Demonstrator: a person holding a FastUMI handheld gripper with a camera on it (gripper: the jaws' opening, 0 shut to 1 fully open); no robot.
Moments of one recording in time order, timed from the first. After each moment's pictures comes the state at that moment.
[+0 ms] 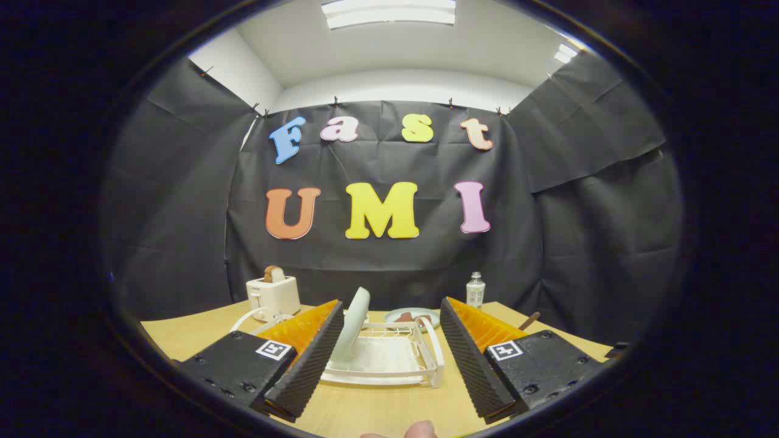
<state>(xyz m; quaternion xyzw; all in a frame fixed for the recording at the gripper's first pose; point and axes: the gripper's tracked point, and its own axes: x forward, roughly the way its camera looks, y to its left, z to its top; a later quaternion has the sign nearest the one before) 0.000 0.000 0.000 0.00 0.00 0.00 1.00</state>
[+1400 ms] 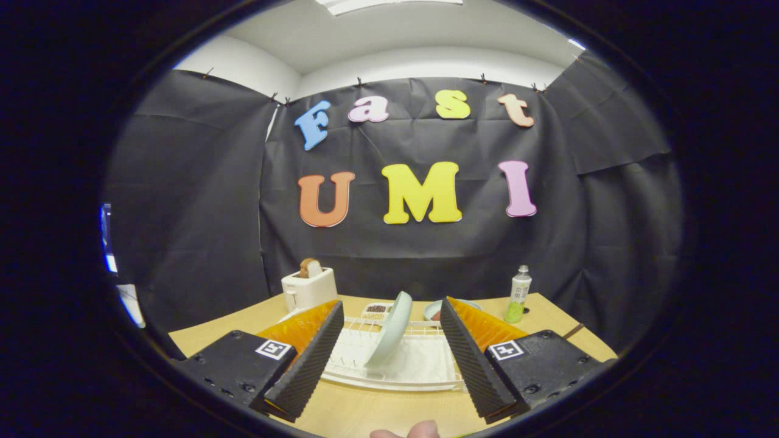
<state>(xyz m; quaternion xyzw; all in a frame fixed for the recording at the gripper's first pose) 0.051 0.024 0.058 -0.01 0.09 0.09 0.99</state>
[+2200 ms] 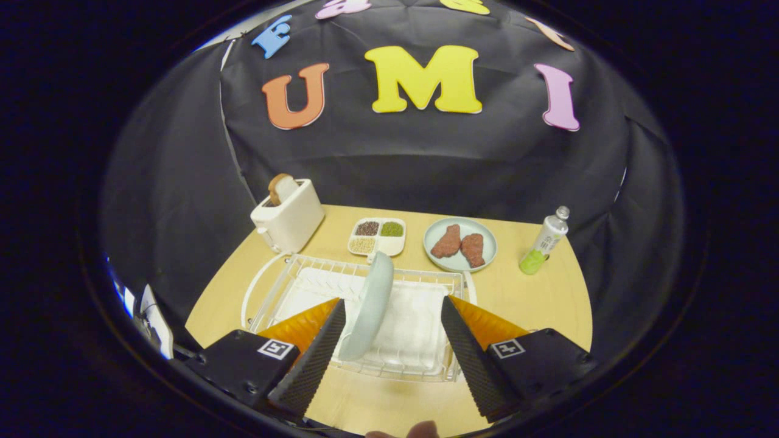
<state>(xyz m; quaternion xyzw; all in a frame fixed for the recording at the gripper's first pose) 0.186 0.026 0.021 -0.02 0.42 0.10 0.90</state>
